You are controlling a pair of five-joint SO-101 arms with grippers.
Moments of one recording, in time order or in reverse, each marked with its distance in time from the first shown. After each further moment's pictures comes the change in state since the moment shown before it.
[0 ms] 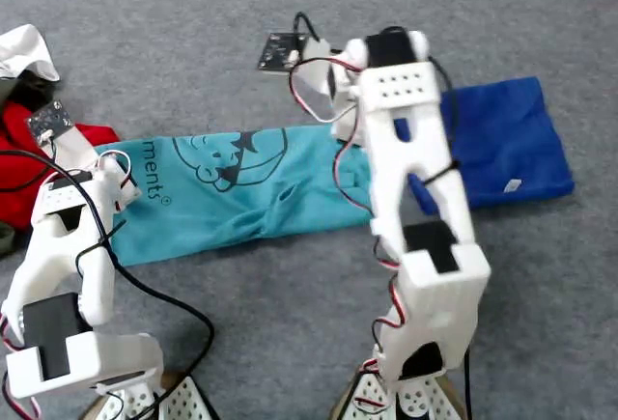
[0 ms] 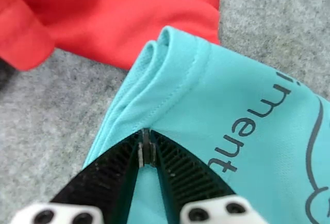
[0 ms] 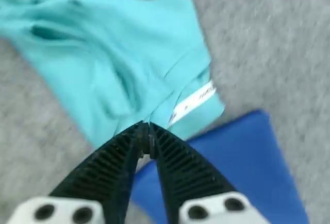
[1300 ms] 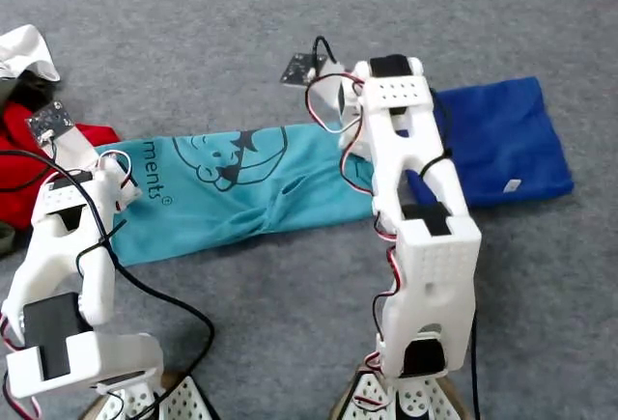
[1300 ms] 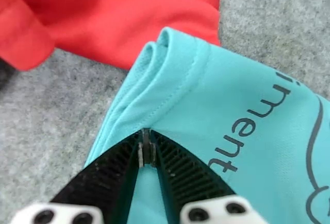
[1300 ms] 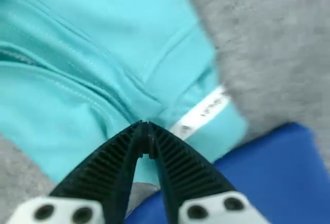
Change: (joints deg) left arm 0.0 0.0 0.0 0.0 0.0; right arm 4.3 13.5 7.1 -15.6 -2.5
